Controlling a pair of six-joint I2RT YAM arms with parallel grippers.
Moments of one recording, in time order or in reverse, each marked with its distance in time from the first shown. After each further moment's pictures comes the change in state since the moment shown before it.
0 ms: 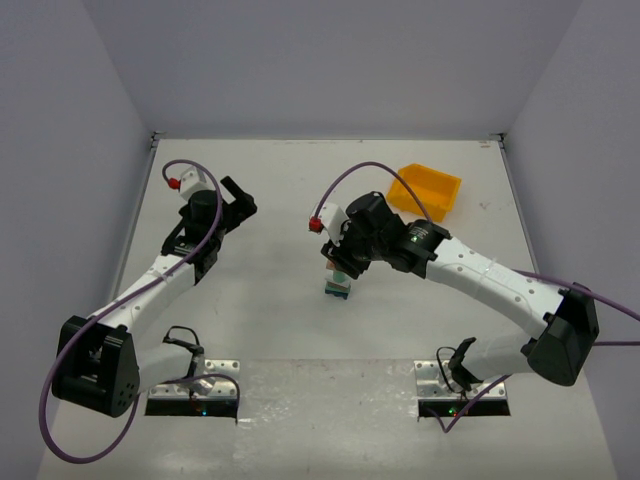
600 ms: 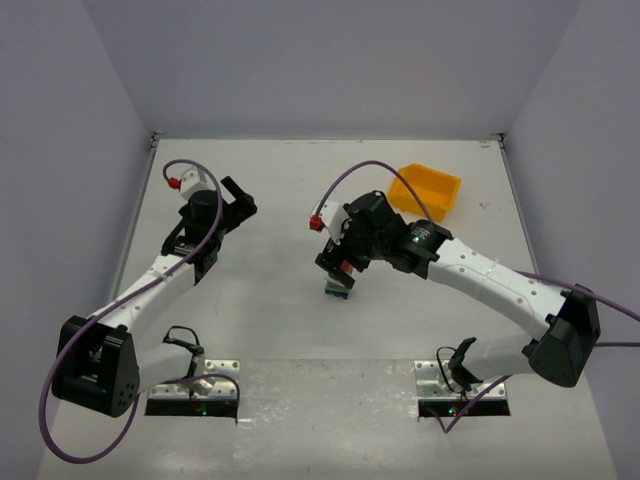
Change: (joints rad) left arm 0.000 0.000 0.000 0.000 0.000 0.011; right arm 0.000 -0.007 0.000 0.014 0.011 -0.003
